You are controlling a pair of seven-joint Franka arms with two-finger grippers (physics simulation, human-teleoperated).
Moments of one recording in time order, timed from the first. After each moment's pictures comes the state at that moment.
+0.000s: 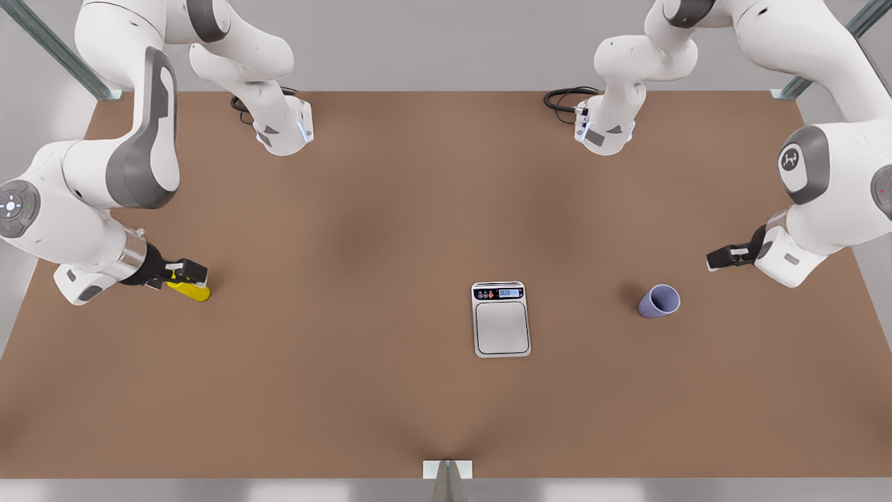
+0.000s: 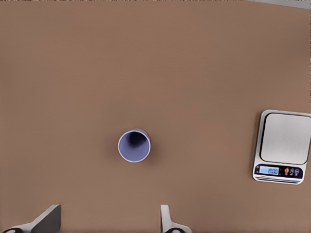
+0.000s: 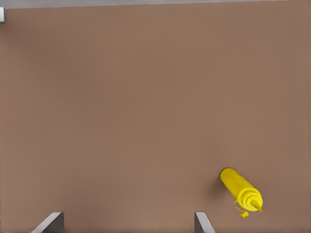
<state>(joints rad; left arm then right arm) -0.01 0.20 0.08 -1.47 -0.02 1.59 -0.06 0.06 0.29 -0.05 -1.35 0.08 1.62 0.00</state>
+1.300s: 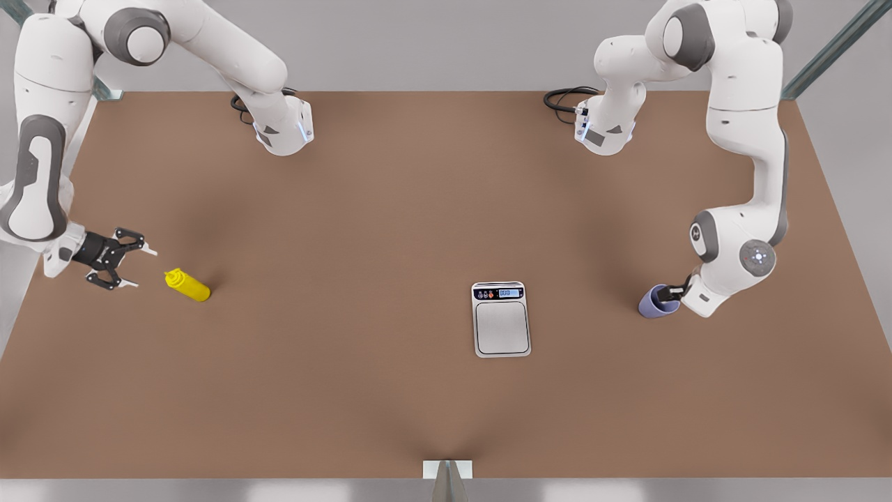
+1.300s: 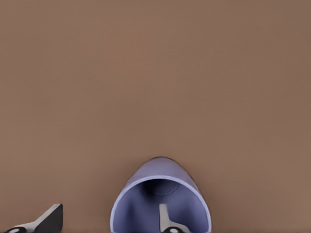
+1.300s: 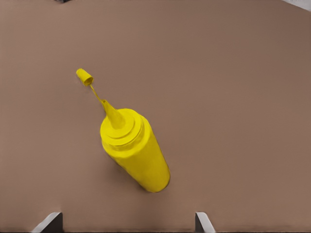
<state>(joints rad) -0.01 0.40 0.15 -2.05 -0.02 2.40 0.06 -0.61 0.44 -0.05 -1.90 0.64 1.93 -2.07</state>
